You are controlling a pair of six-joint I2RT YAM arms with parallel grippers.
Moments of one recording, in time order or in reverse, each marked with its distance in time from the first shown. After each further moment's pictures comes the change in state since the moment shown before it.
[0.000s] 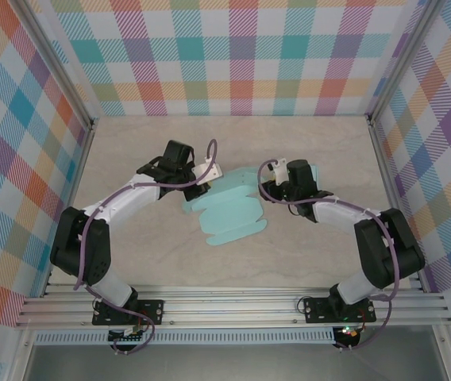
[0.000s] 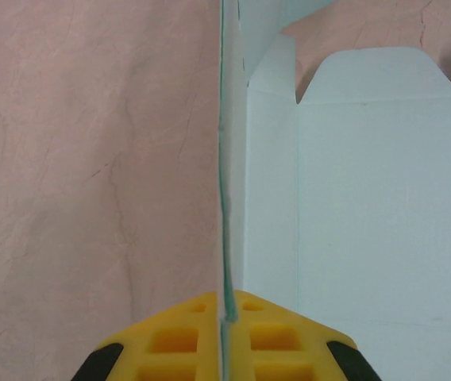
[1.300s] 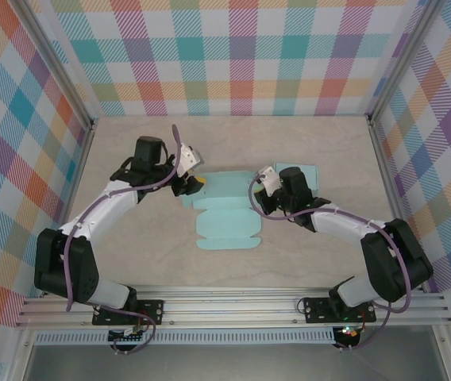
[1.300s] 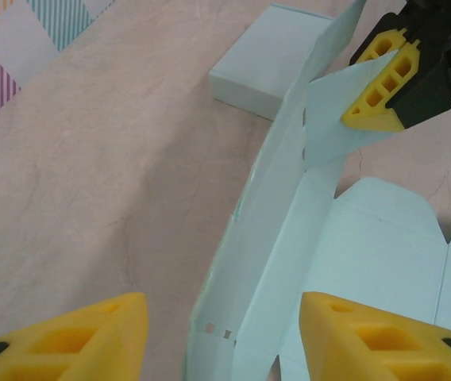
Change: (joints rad) left arm 0.153 -0.155 -0.068 0.081 0.325 -0.145; right arm 0.115 -0.109 -0.061 -0.018 -0.024 -0.214
